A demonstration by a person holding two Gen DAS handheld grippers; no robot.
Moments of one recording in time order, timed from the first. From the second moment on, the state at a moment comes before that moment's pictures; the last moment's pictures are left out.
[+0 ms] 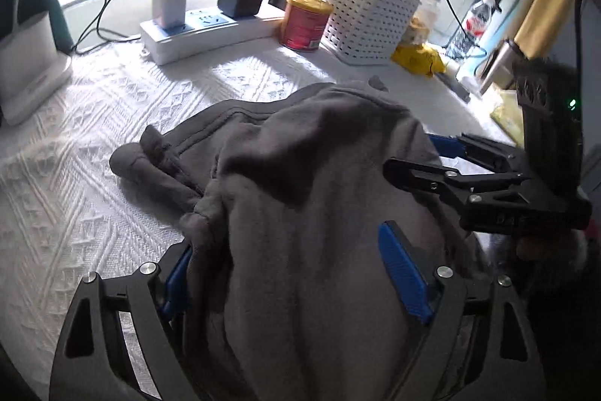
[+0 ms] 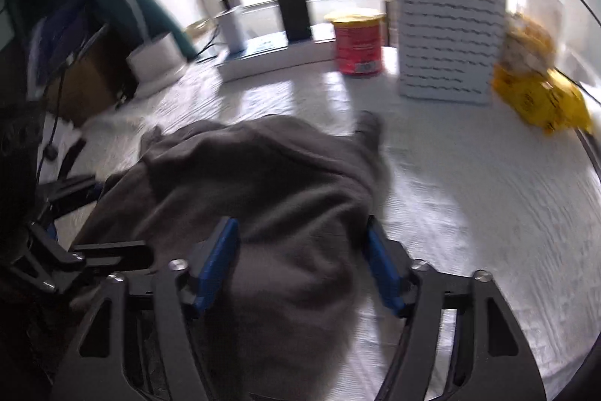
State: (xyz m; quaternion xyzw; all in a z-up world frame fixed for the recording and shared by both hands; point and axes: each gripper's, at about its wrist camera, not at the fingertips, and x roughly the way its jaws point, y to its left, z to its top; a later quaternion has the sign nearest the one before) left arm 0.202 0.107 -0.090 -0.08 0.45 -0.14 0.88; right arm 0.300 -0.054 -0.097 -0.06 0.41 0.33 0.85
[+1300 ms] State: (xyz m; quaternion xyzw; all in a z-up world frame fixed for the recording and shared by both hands) left arm 0.115 0.092 -0.030 -0.08 0.34 -0.15 0.92; right arm 0.212 -0.066 -0.031 -0.02 0.34 0.37 0.86
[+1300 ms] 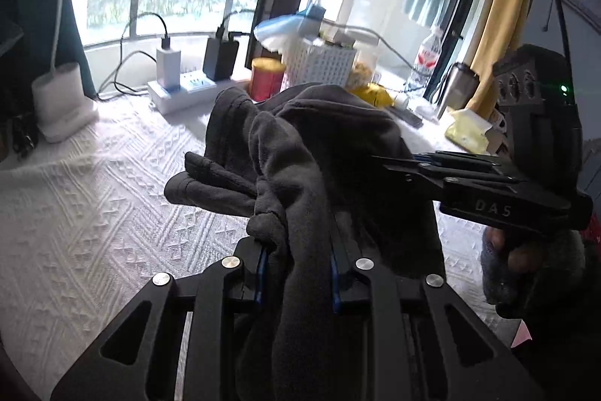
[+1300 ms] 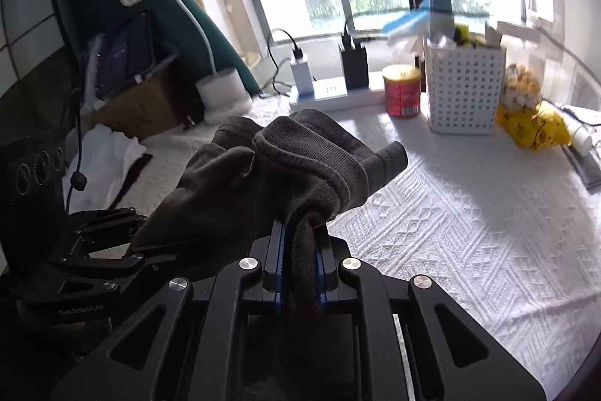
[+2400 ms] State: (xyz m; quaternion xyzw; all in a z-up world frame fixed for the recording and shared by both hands) left arm 0.034 0.074 0.070 -0.03 0.20 -0.12 0.97; right arm 0.108 -0.119 0.088 -0.01 0.17 0.40 0.90
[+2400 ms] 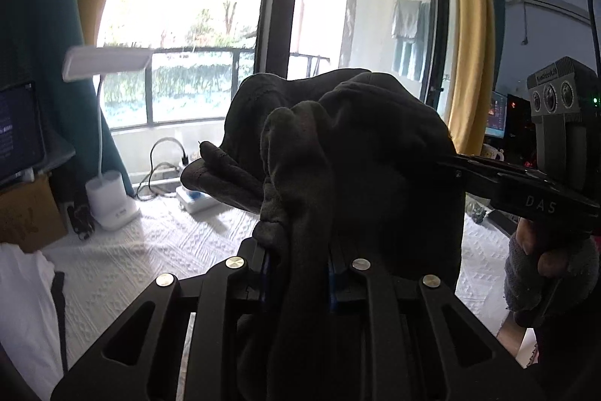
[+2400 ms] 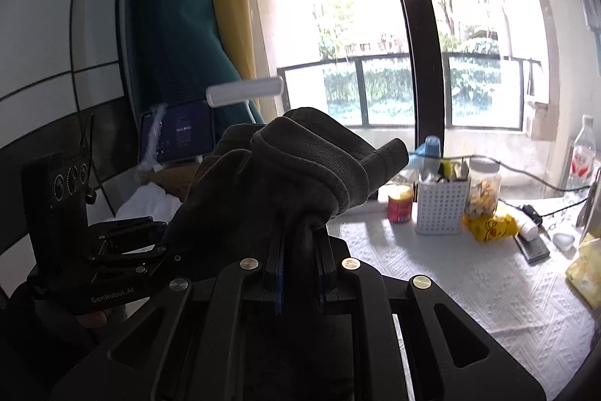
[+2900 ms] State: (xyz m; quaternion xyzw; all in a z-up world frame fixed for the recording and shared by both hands) left arm 0.009 0.082 0.118 0.01 0.12 -0.12 0.99; right arm 0.066 -0.118 0.144 -0.03 0.09 0.40 0.91
